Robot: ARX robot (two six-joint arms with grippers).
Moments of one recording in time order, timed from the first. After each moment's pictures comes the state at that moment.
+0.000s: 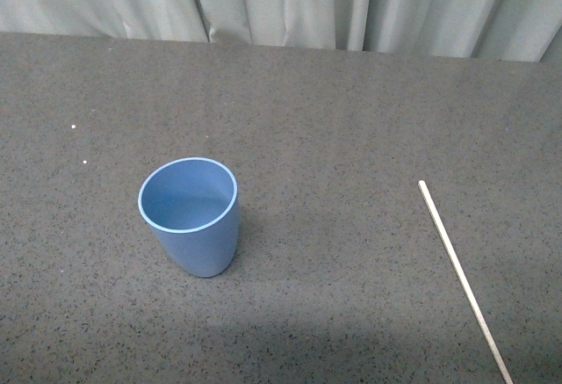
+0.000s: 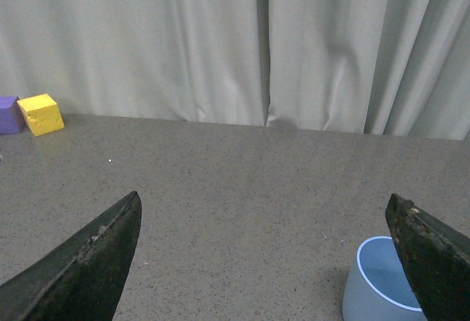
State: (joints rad) left arm 0.00 0.00 0.02 0.00 0.00 0.00; right arm 0.14 1.07 0.27 0.06 0.10 -0.06
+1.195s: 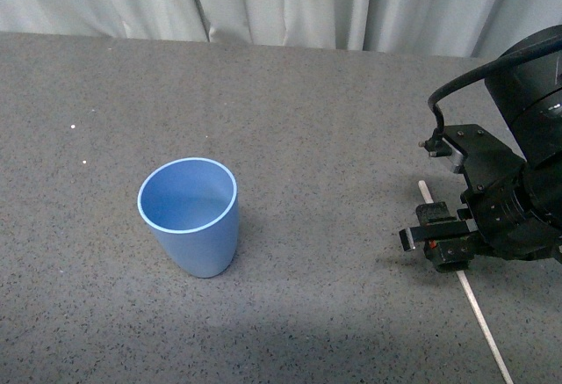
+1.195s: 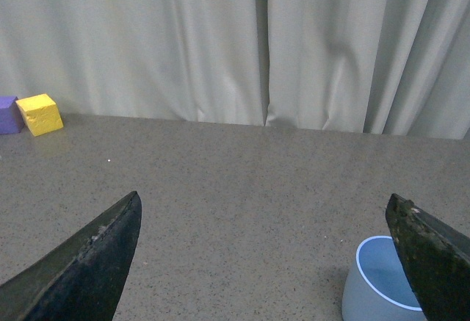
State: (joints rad) left arm 0.00 0.00 0.02 0.00 0.00 0.00; right arm 0.26 2.07 0.91 -0.10 -0.03 0.06
